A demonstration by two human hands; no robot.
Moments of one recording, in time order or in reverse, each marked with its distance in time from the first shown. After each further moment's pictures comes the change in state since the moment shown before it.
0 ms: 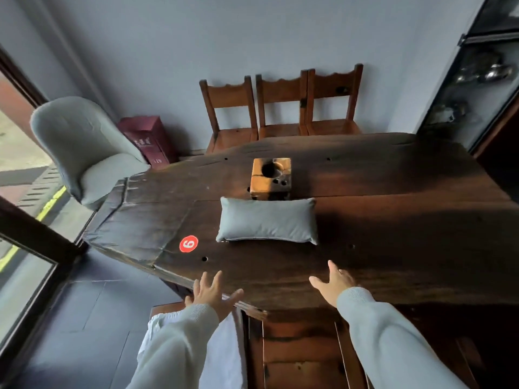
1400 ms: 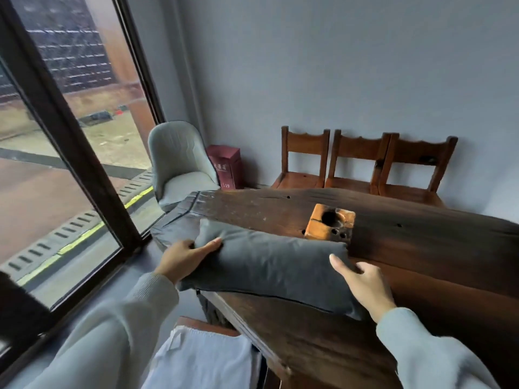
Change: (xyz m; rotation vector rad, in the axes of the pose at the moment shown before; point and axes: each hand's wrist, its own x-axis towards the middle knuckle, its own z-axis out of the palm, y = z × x) left_hand -0.025 -0.060 -0.162 -0.562 0.537 -0.076; right_hand 0.017 -0.109 -0.069 0.411 0.272 -0.468
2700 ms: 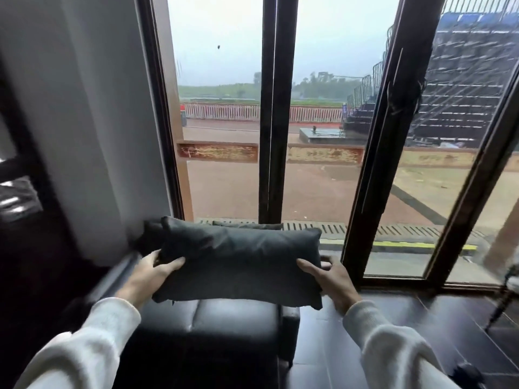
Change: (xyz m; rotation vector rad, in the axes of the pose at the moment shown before) left_hand -0.884 -0.536 -0.531 -0.631 1.111 -0.673; right_hand -0.895 -0.296 0.372 0.185 -1.372 -0.599
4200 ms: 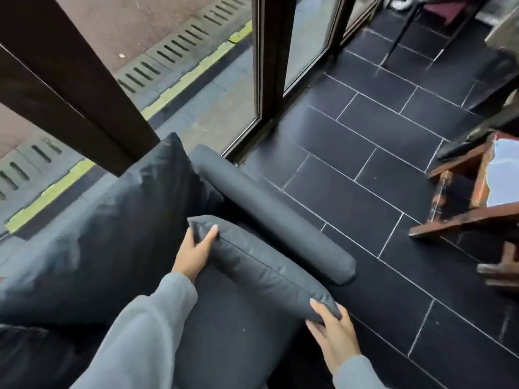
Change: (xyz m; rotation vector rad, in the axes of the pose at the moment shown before) left_hand 0.716 -0.338 0.461 0.427 -0.943 -0.384; right_hand 0.427 0.401 0.301 0.938 1.119 0.916
